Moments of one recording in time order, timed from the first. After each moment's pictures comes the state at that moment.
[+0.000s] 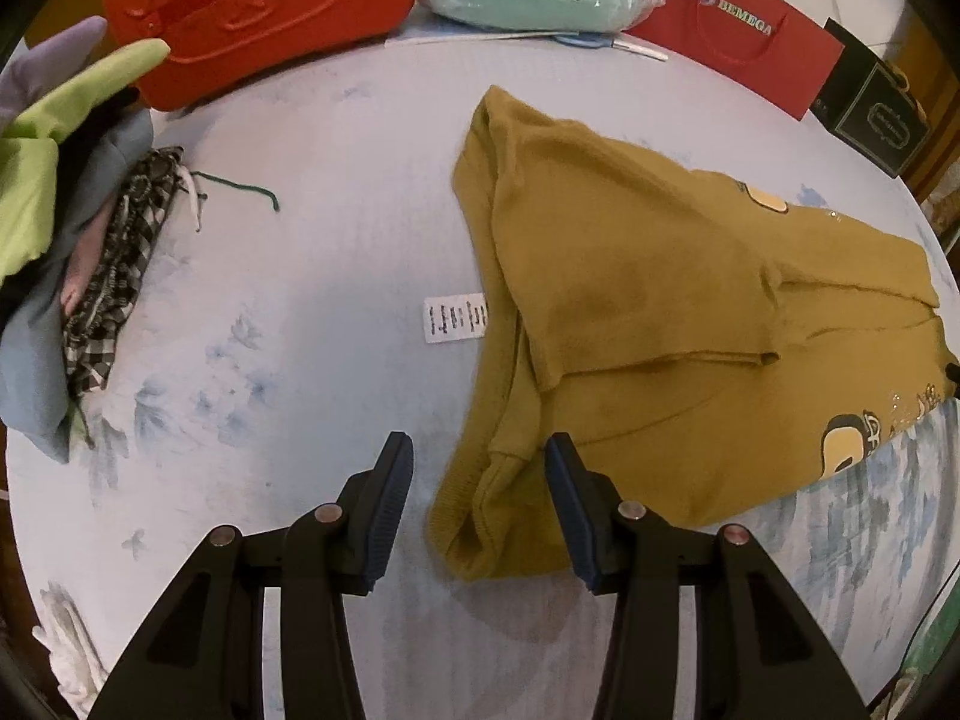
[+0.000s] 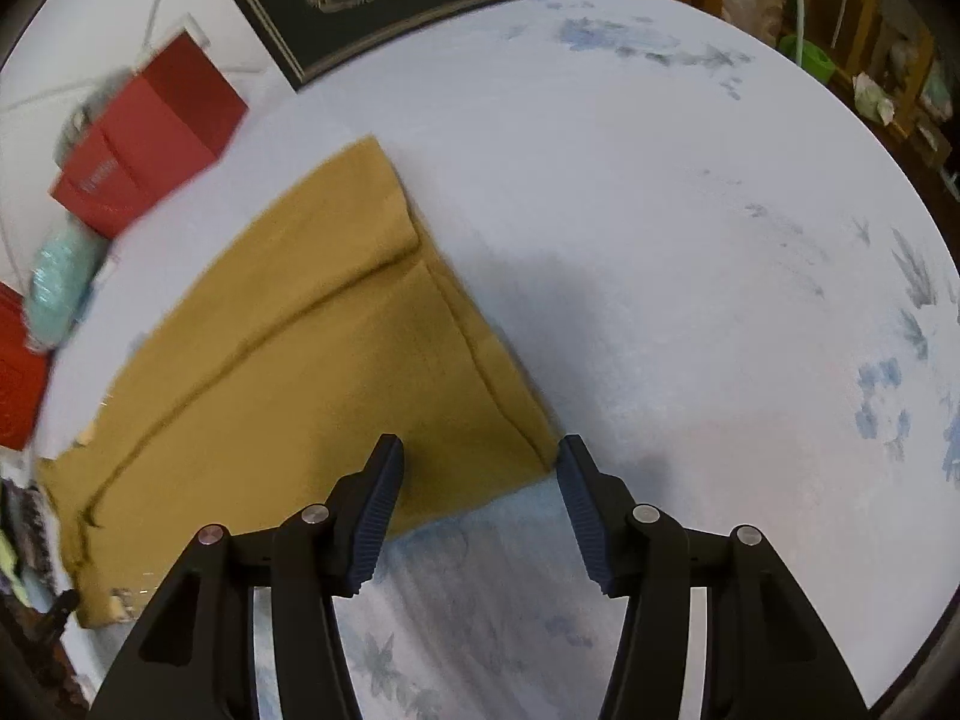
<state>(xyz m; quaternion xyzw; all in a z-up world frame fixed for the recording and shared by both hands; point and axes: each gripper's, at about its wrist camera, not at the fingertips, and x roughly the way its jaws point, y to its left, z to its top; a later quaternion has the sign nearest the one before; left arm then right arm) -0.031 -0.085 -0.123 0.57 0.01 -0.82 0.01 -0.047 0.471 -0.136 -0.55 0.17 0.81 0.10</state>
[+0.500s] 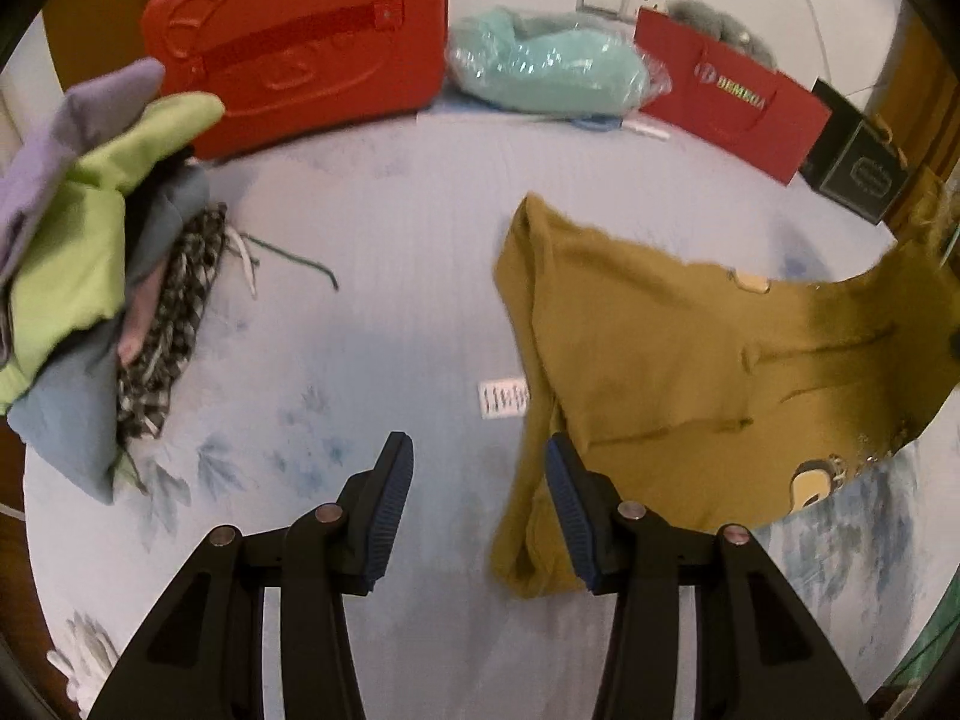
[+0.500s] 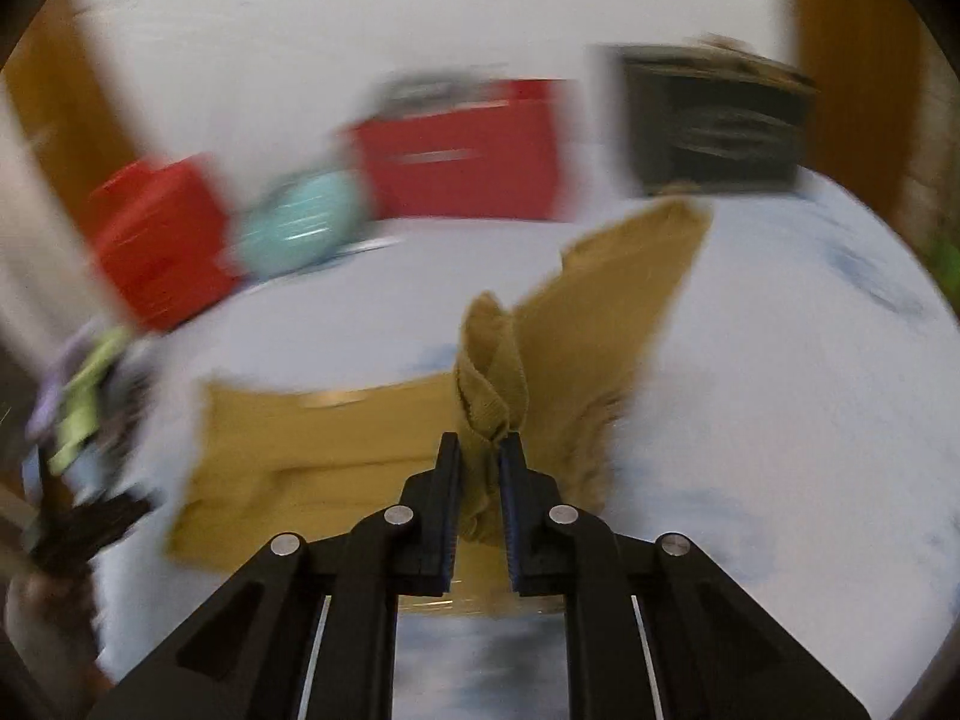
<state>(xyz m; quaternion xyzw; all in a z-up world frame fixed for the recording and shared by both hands) -0.028 -0.117 -0.078 0.51 0.03 -0.86 0.00 -0.030 0.263 -0.013 -0.45 0.06 0.87 -0.17</state>
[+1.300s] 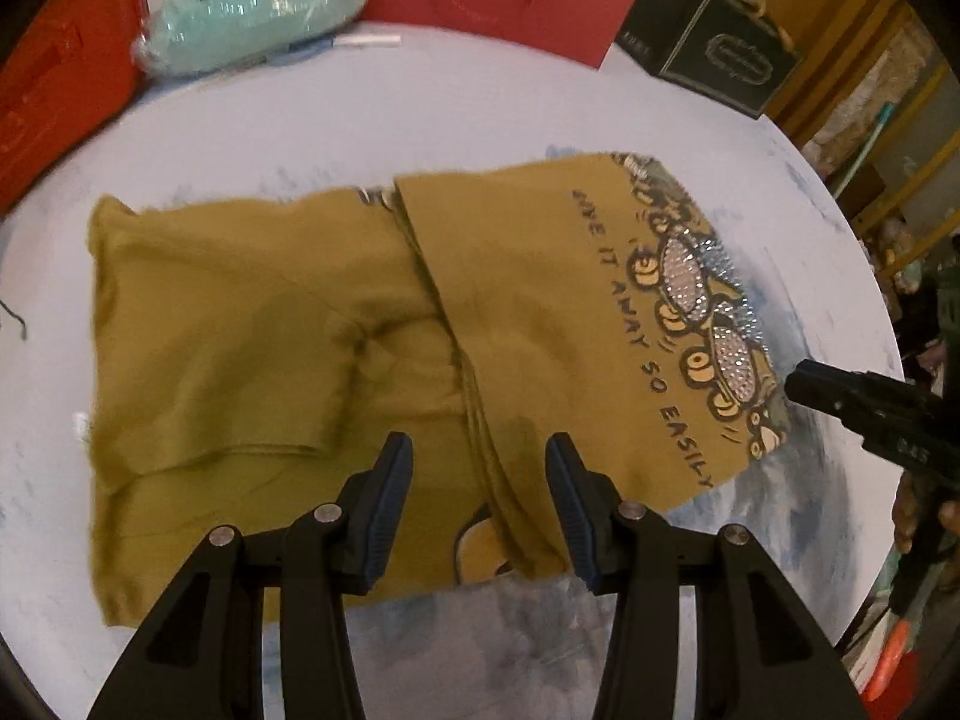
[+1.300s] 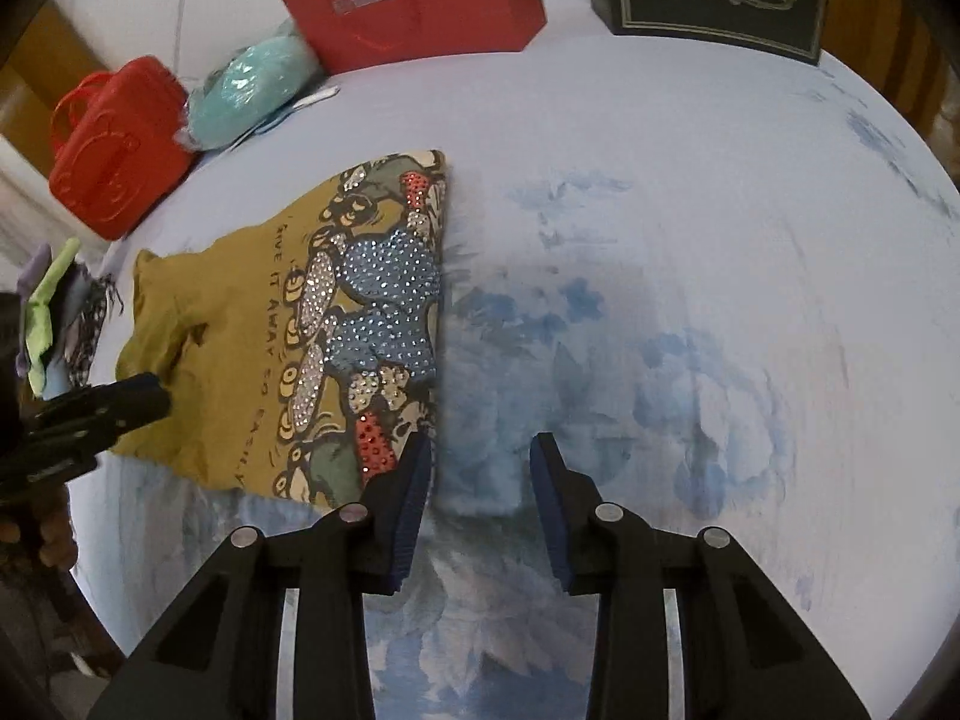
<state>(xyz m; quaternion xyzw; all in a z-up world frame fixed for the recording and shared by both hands) -0.065 0.075 -0.109 0.58 0.03 -0.80 -0.14 -0.033 0.339 -0.100 -0.56 0.06 0.82 -0.13</state>
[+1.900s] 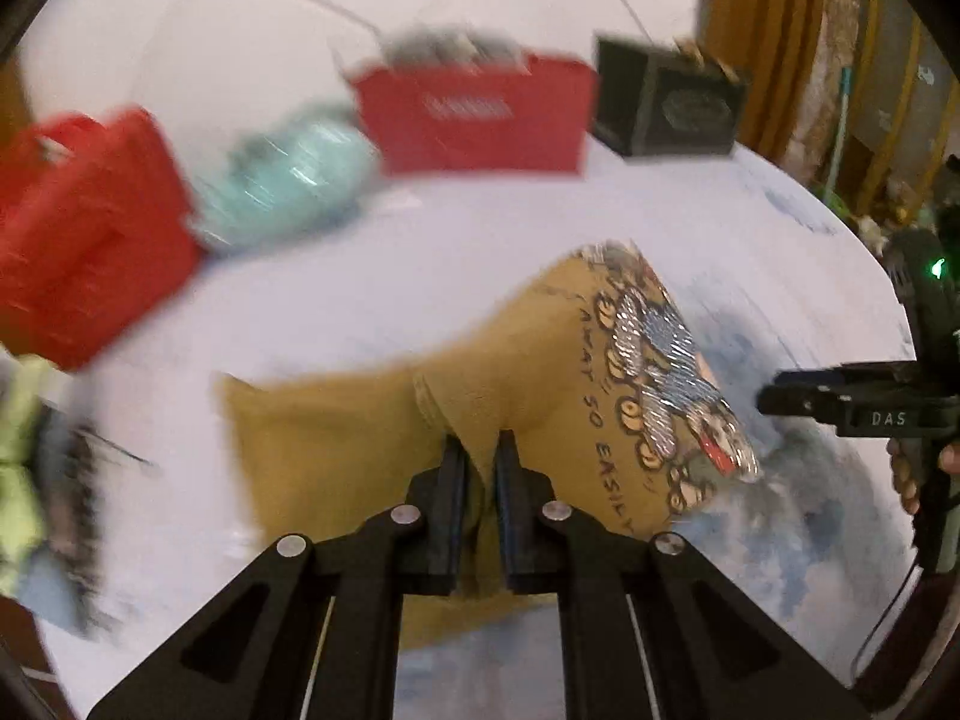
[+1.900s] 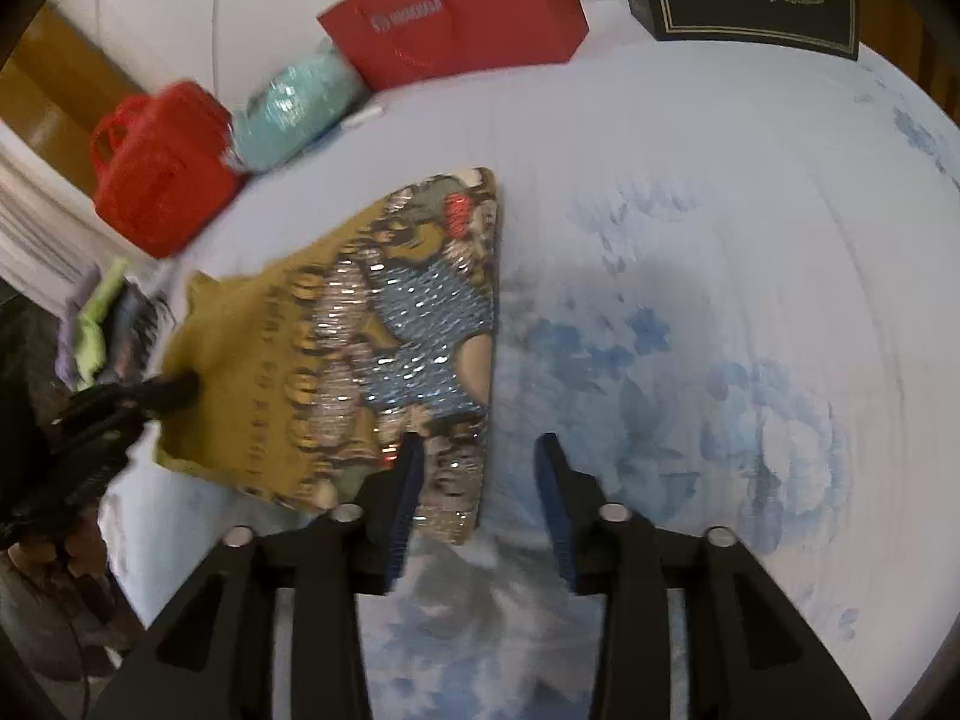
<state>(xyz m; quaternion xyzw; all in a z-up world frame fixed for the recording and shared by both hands) -0.032 0.058 -0.004 0.45 -0.09 -0.88 -0.12 -0.036 0.334 -0.087 -0.54 0.12 0.81 -0.18</state>
